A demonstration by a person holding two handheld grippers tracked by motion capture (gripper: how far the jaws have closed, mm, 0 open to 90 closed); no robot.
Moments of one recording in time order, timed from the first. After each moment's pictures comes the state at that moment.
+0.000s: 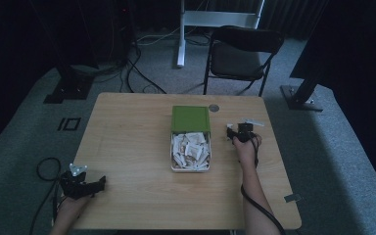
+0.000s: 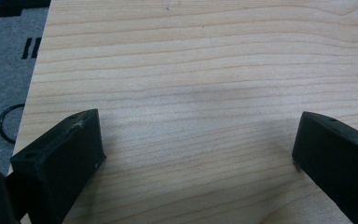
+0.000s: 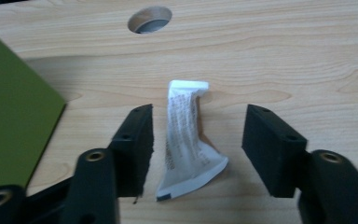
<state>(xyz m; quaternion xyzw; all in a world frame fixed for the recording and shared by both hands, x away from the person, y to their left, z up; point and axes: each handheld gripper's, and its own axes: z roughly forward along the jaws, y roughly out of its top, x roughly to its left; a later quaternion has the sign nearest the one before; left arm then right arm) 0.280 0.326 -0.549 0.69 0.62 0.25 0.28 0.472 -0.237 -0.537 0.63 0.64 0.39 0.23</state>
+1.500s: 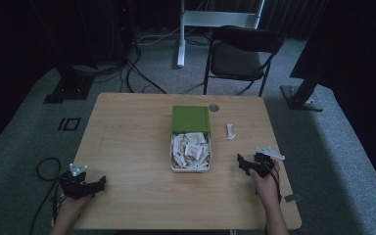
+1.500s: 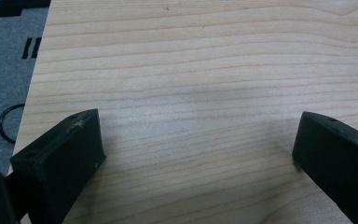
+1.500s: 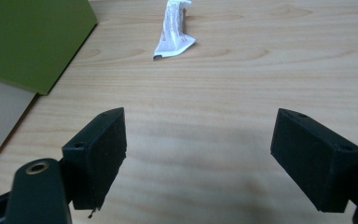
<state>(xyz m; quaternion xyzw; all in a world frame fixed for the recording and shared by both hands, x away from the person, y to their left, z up) 0.280 0.326 -0.549 0.69 0.62 0.25 0.28 0.348 -0.274 -0.538 0.59 0.66 0.40 0.24</state>
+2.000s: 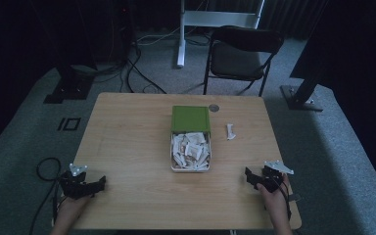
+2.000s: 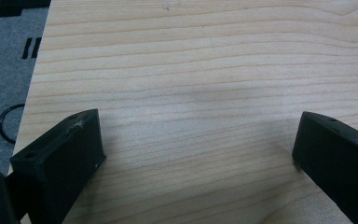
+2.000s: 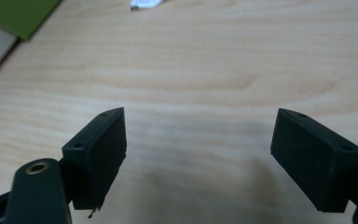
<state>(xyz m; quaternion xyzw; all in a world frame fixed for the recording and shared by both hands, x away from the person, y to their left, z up) 0.280 0.326 -0.549 0.69 0.62 0.25 0.28 0.304 -0.294 -0.548 0.60 0.66 0.36 0.25</state>
